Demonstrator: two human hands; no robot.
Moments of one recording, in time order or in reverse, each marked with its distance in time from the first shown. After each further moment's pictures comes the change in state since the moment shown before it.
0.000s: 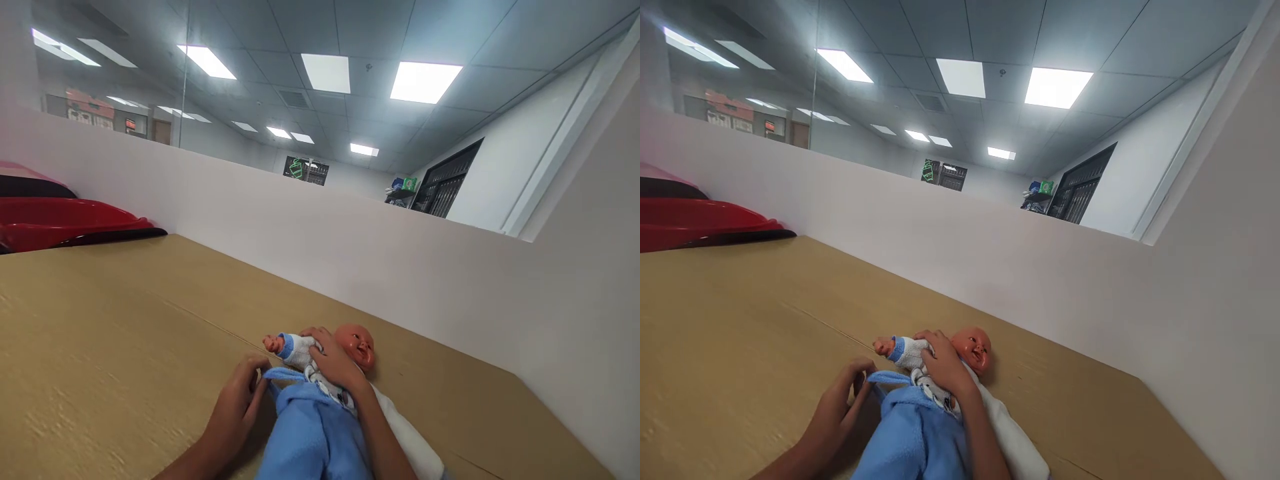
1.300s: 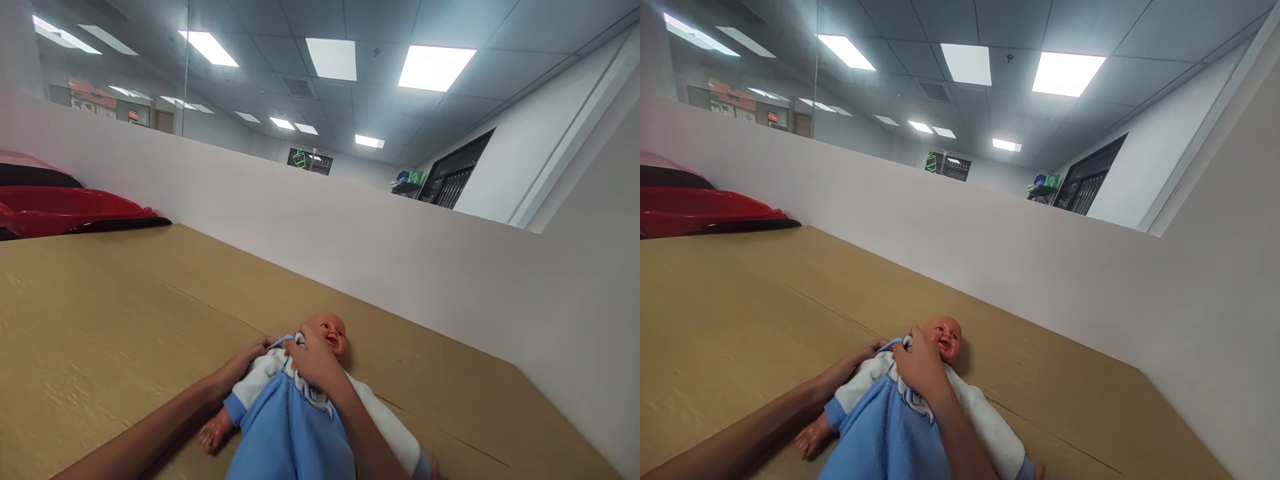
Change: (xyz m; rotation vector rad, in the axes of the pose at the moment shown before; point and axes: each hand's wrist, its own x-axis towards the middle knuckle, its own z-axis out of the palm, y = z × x) left_hand 0.040 -0.038 0.006 -0.796 -0.404 -0.560; right_hand -0.012 -0.078 0.034 -0.131 0.044 0.348
